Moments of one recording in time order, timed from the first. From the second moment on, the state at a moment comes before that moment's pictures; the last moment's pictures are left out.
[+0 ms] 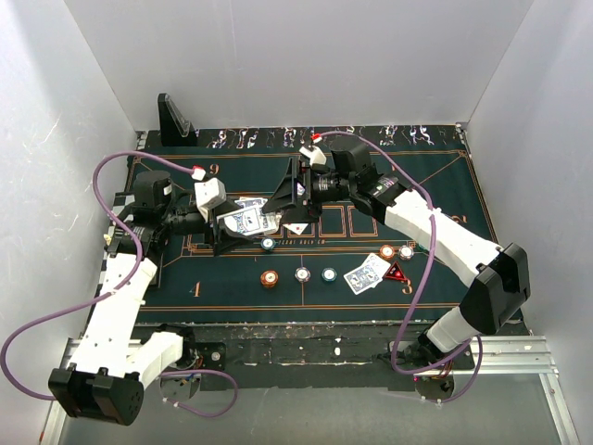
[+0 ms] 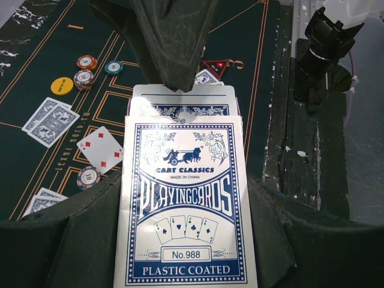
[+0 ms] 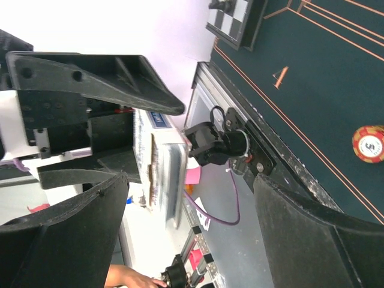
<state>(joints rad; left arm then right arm) -0.14 0.98 1.05 -0.63 1.14 0.52 0.73 1.53 1.40 -0.34 -0.72 0.99</state>
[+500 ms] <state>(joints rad) -0.25 1.12 1.17 -0.75 1.01 0.58 0.78 1.60 1.42 -0.22 -0.74 1.06</state>
